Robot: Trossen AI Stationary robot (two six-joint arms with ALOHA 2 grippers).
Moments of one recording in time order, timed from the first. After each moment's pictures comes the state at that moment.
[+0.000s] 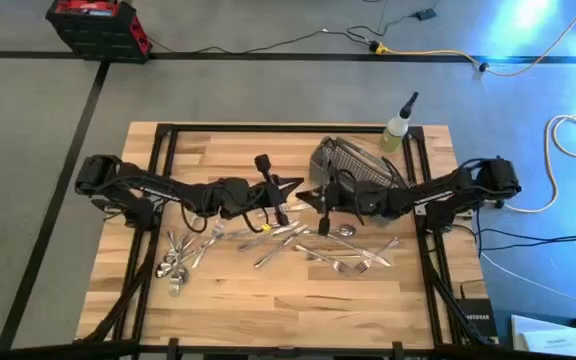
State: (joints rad) left arm -0.10 1.55 0.99 0.55 -0.56 0.50; right arm 0.05 1.44 0.58 0.80 0.19 -0.05
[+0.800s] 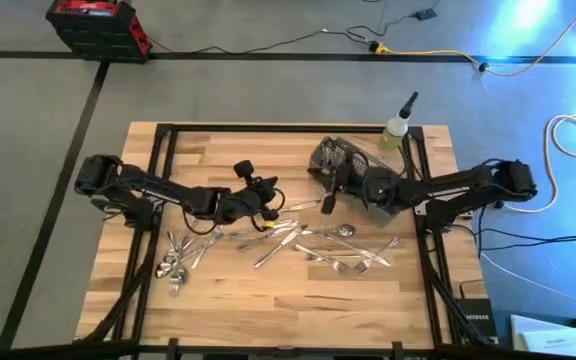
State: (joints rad) left arm -0.10 1.55 0.86 0.17 -0.88 0.14; right arm -0.08 1.26 0.58 0.59 0.33 -0.05
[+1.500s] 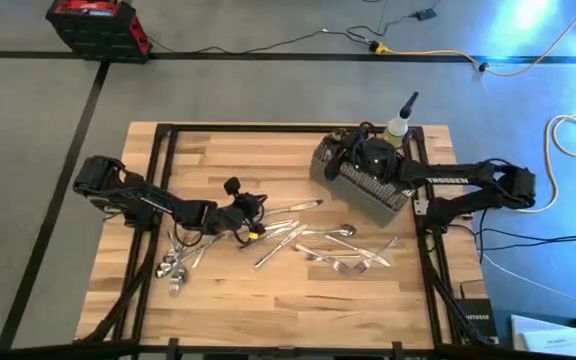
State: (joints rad) left arm -0.18 1.55 0.59 0.46 -0.83 -0.07; right arm -0.38 1.26 0.58 0.47 0.27 0.08
